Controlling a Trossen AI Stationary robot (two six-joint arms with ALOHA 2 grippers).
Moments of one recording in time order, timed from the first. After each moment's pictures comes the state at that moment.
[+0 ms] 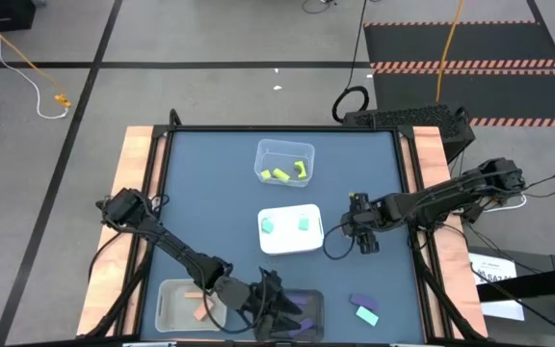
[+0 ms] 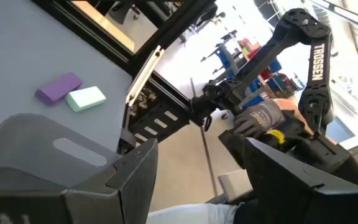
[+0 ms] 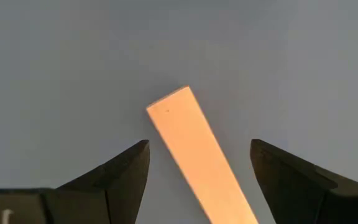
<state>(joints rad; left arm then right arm) -0.60 1.94 1.22 0.59 -0.21 -0.88 0.20 1.28 0.66 -0.73 0.13 0.04</state>
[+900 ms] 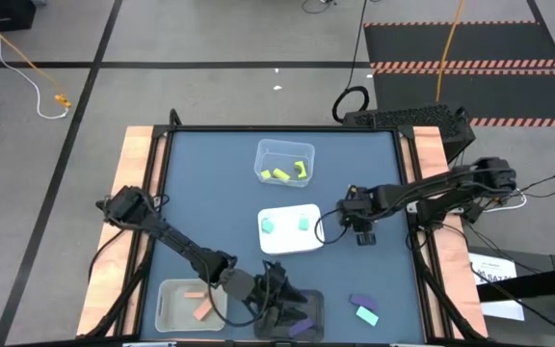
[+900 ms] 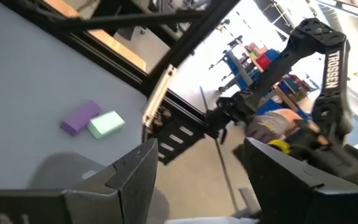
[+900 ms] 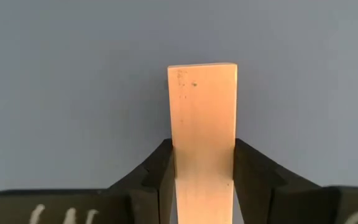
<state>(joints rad) -0.55 1.94 1.22 0.60 -0.21 -0.79 0.07 1.36 0.66 -0.74 0.08 -0.01</state>
